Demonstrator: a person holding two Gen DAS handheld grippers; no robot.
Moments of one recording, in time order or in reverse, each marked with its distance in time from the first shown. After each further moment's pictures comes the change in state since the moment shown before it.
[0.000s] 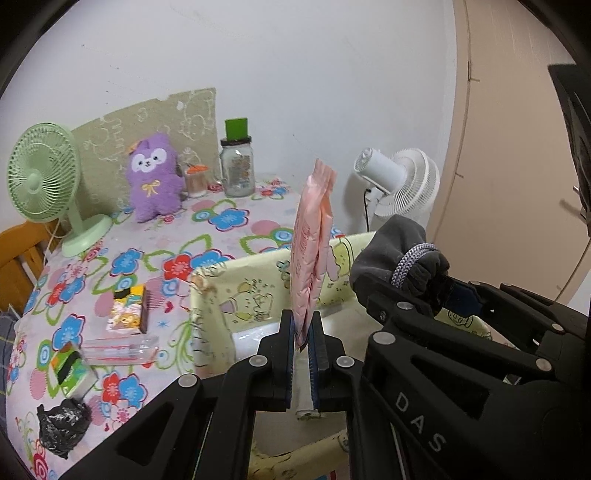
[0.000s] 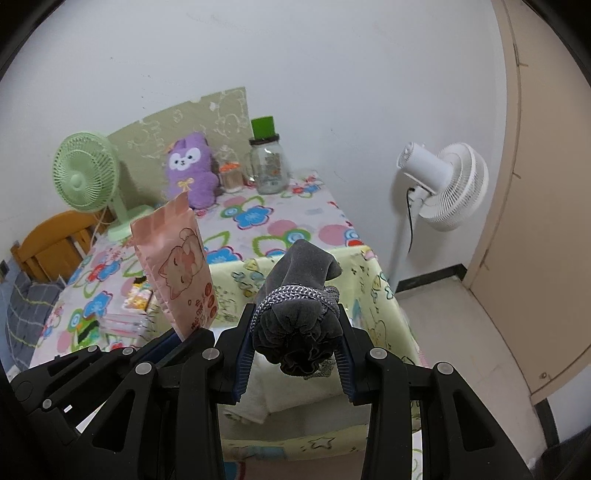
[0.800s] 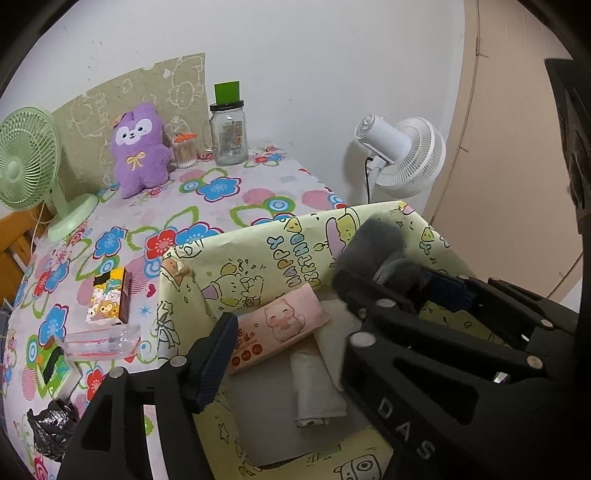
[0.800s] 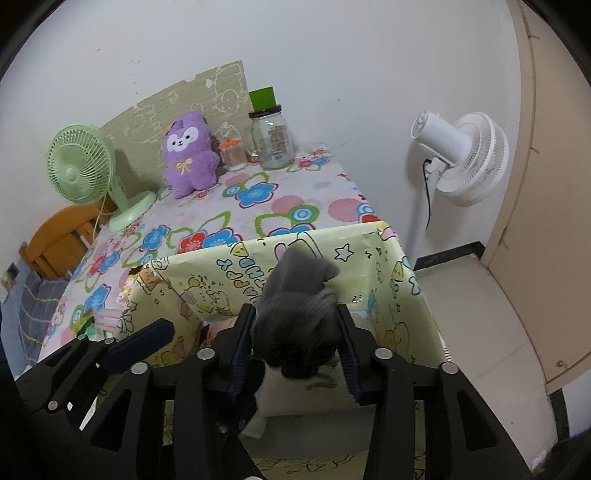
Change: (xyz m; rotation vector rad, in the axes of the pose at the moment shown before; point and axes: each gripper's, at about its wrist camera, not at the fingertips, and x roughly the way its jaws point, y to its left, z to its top) left arm 0.032 -0.001 0.003 -0.001 0.127 -0.011; right arm 0.039 -0.010 0.001 0.031 0.091 0.079
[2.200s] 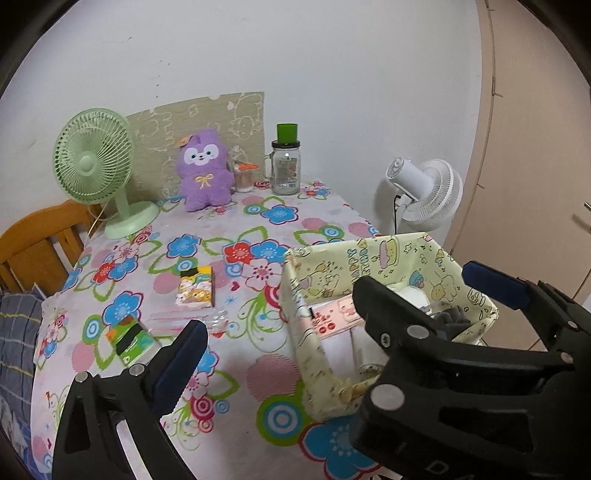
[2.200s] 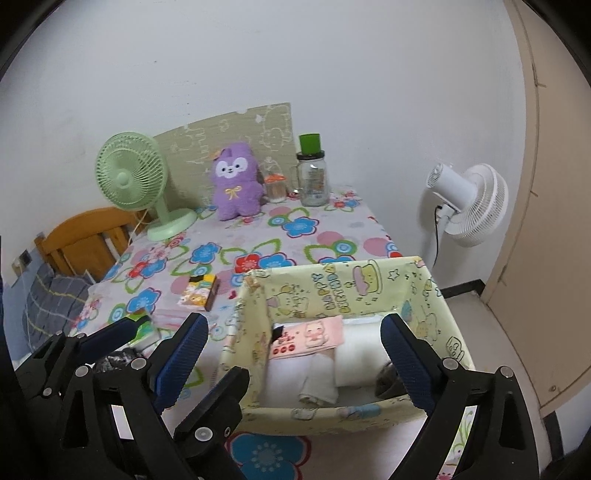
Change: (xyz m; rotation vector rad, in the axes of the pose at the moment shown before) left arm -0.095 0.053 -0.031 -0.072 -0.128 0.087; right arm -0.080 0.075 -0.019 -0.093 -0.147 0.002
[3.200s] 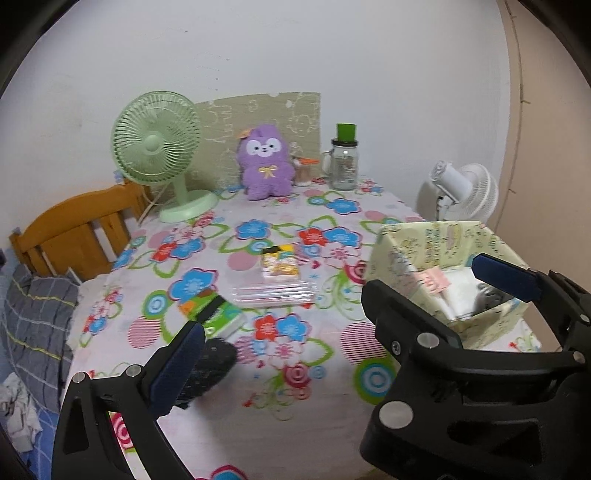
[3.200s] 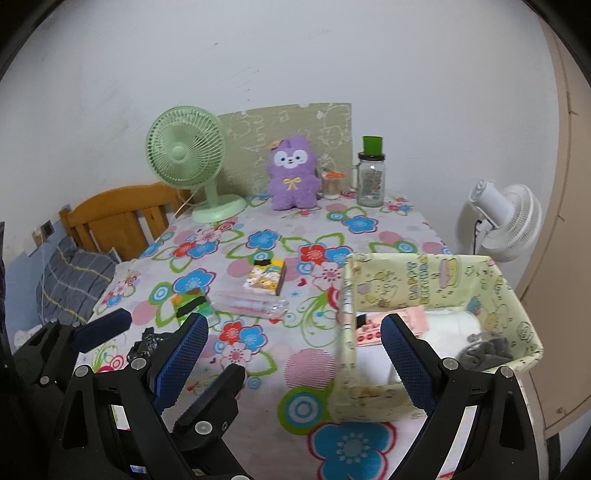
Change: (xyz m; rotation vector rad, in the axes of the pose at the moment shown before) left arm -0.030 0.076 -0.041 -0.033 -0.030 0.132; right arm 0.003 0.089 -0.025 -0.103 -0.007 0.089
